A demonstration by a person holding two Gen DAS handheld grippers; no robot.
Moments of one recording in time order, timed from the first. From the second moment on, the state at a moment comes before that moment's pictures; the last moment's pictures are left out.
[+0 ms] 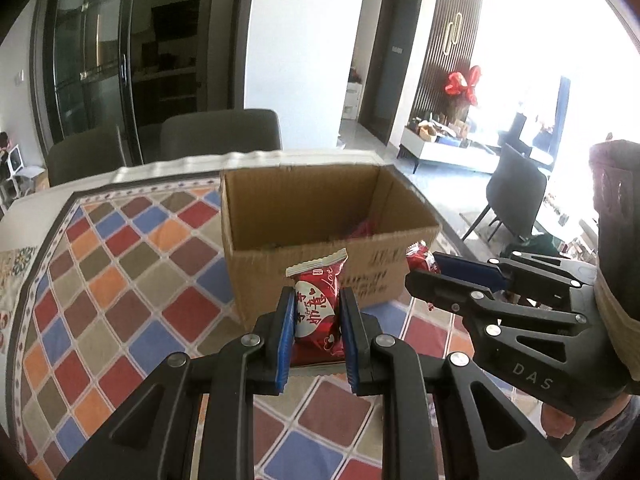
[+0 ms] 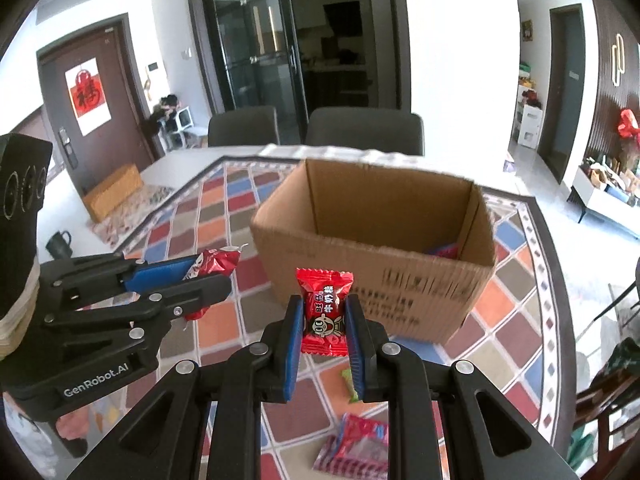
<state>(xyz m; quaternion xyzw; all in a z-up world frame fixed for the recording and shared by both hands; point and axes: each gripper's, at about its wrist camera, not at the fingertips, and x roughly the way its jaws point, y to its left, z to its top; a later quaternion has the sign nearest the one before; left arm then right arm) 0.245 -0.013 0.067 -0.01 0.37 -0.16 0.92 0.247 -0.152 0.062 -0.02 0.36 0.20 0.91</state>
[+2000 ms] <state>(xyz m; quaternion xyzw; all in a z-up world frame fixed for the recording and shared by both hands) 0.268 -0.004 0.056 0.05 0.36 -0.16 0.92 0.272 -0.152 0.064 0.01 0.35 0.12 0.93</state>
